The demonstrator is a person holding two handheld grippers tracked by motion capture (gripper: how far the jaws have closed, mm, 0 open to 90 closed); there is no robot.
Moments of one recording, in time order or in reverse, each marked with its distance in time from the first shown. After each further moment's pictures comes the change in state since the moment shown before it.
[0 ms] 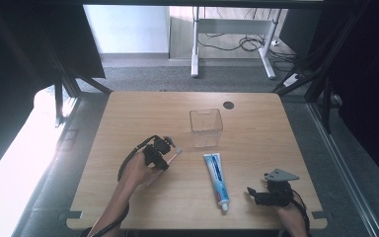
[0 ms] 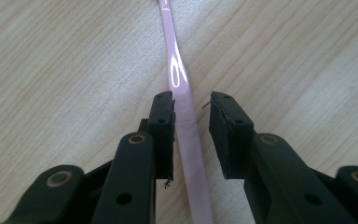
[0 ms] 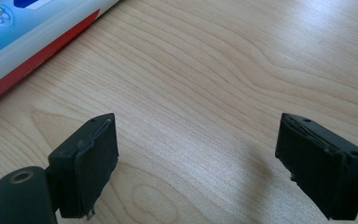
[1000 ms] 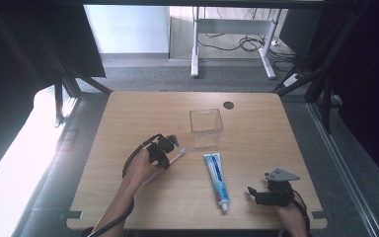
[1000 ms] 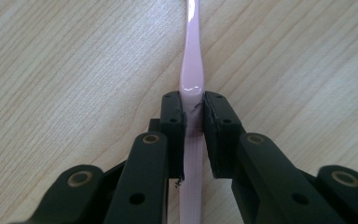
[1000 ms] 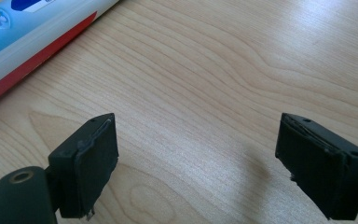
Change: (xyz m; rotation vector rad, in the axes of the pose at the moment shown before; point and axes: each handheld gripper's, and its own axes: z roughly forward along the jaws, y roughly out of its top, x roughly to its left) left arm 0.001 0.012 0.006 0.061 -0.016 -0.011; right arm -0.001 0.000 -0.001 -0.006 -0.007 0.005
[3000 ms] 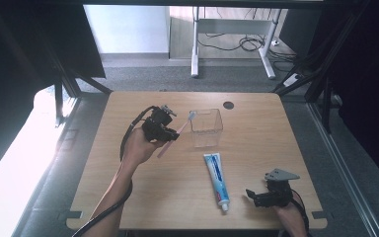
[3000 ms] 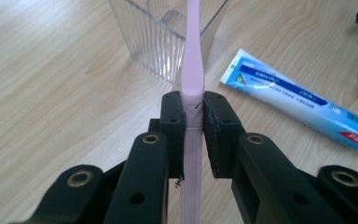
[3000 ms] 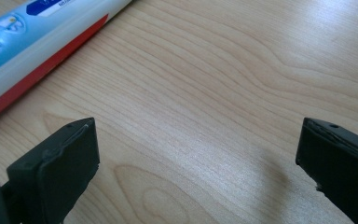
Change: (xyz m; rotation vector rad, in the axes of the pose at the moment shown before) left arm 0.006 0.017 -0.105 -0.431 -0.041 0.047; right arm 0.000 0.000 0.003 0.000 0.046 0.021
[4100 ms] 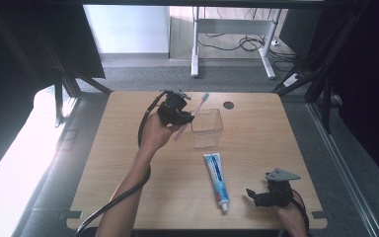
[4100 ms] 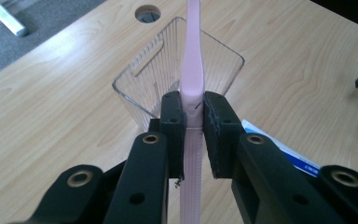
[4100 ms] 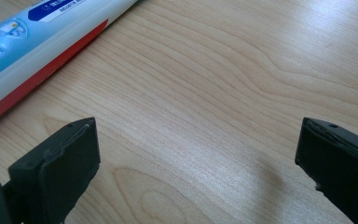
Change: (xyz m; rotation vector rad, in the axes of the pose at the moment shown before) left arm -0.001 0.054 0.010 -0.131 0.042 0.029; right arm 0.000 0.001 -0.002 -0.016 -0.006 -0.006
